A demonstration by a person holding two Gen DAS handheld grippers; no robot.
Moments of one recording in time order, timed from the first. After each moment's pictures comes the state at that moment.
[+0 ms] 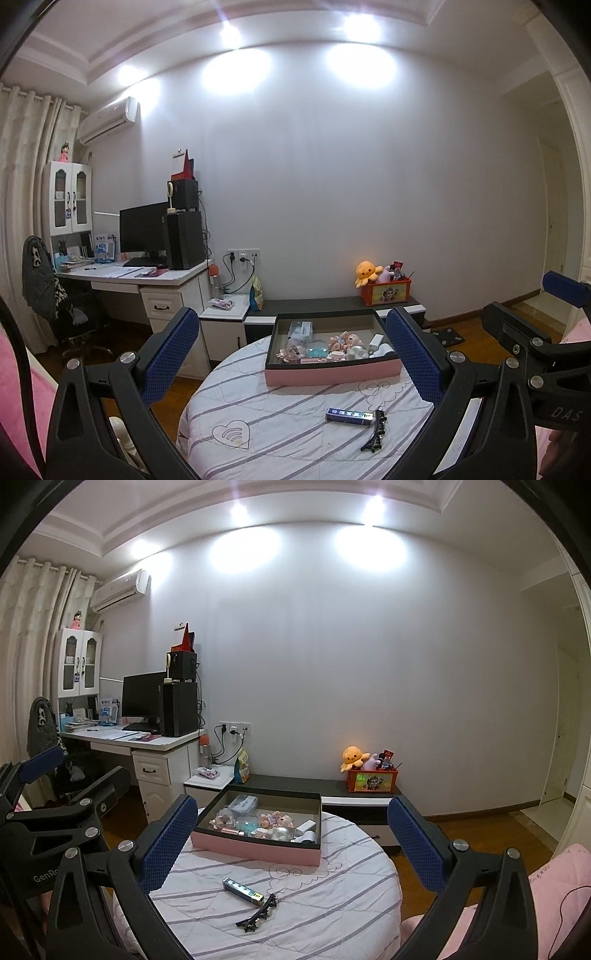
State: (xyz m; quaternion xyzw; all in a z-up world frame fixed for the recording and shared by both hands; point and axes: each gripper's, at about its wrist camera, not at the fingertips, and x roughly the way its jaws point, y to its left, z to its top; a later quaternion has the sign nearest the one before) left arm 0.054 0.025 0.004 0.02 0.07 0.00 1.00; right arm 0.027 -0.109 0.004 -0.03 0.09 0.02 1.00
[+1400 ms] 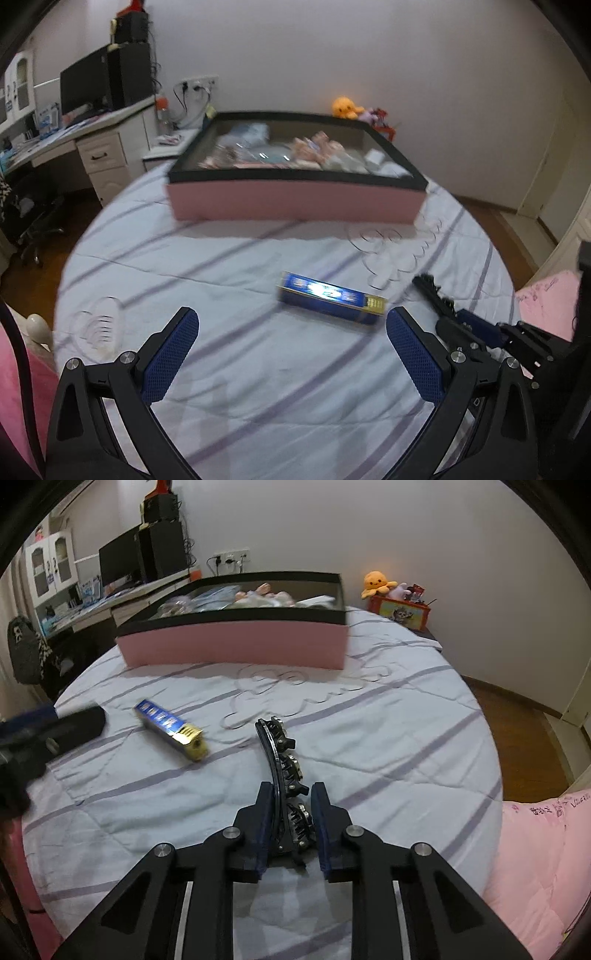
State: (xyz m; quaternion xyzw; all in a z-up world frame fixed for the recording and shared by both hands) left arm 0.226 -0.019 -0.187 -0.02 0.39 -0.07 0.92; right arm 0.183 -0.138 -0.207 -0.02 0.41 0.05 0.91
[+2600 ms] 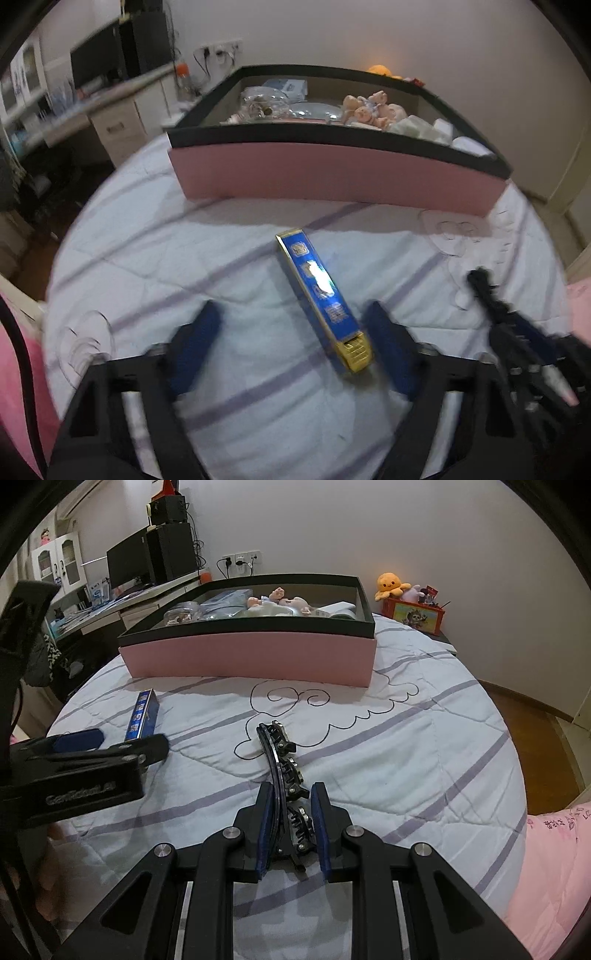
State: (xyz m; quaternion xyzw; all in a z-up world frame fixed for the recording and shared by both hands) left arm 0.281 0.002 -0.223 0.00 0.45 -0.01 0.90; right arm 0.216 -0.123 -0.209 -0.01 0.41 0.07 0.91
